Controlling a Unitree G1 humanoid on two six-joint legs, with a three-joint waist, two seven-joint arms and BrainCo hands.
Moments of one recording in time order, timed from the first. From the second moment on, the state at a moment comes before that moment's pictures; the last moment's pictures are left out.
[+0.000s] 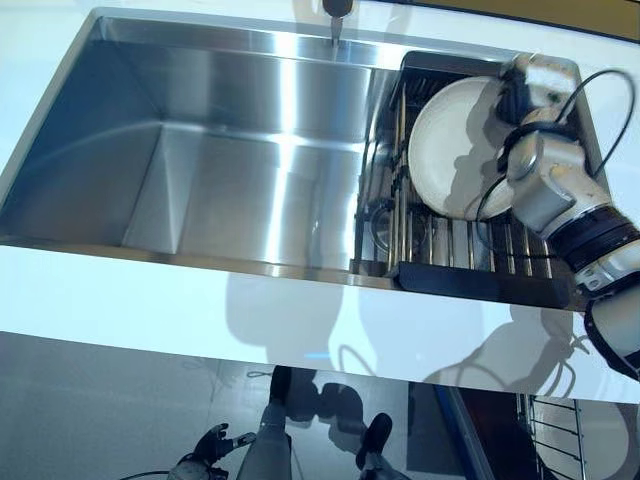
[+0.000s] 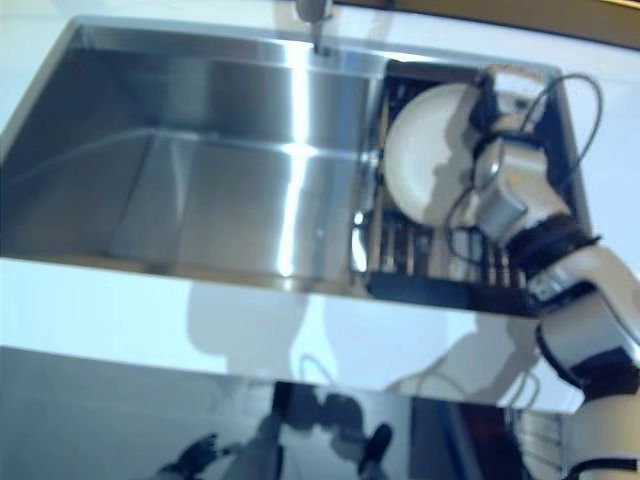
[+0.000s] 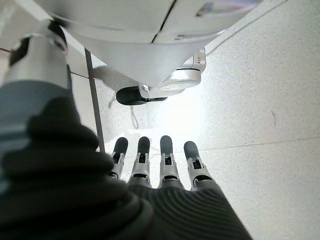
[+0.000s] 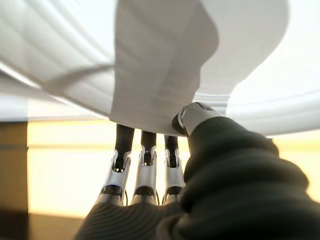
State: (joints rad) left arm -0.13 0.35 -0.37 1.00 -0.27 0.02 0.06; right arm -1.45 -0.89 0.76 0.65 -0.21 0.49 -0.36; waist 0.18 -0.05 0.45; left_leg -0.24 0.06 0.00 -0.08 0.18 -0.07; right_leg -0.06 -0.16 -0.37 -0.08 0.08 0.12
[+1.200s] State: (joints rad) left arm -0.05 0.39 -0.36 1.01 -0.21 0.02 0.06; right arm -1.42 -1.04 0.74 0.69 -0.15 0.42 -0.29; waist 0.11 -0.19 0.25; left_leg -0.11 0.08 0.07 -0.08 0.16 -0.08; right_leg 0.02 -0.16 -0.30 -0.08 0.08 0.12
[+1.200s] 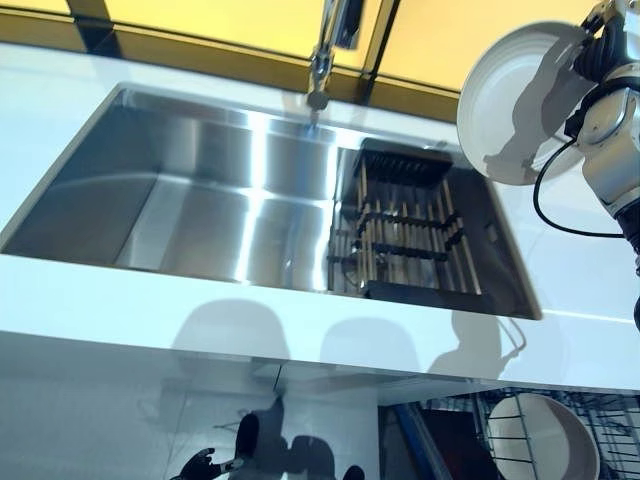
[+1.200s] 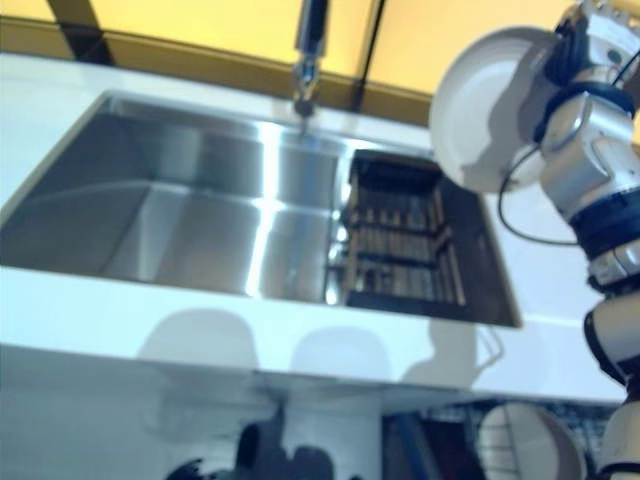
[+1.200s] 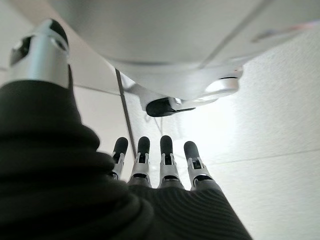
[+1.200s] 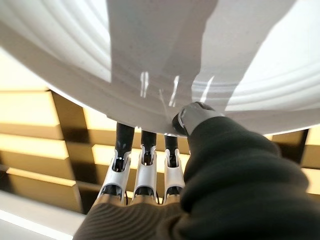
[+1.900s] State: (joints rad) left arm 0.00 0.37 -0.33 1.09 -0.13 0.03 0.02; right arm -0.81 -1.17 0.33 0.79 -0.12 0.40 -0.16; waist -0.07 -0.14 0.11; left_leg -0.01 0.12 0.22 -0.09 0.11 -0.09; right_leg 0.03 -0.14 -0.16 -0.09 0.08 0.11
